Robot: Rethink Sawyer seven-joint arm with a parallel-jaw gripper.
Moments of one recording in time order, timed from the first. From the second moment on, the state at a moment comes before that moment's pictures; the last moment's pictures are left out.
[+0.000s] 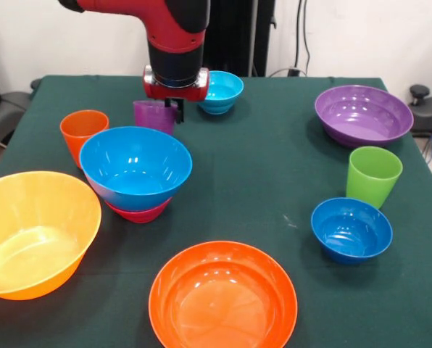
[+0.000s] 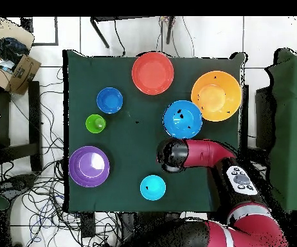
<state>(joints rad) -0.49 -0.52 0.12 1.72 -0.41 0.61 1.73</state>
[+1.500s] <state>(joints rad) -0.38 -0.60 0.13 1.54 -0.26 0.92 1.73</state>
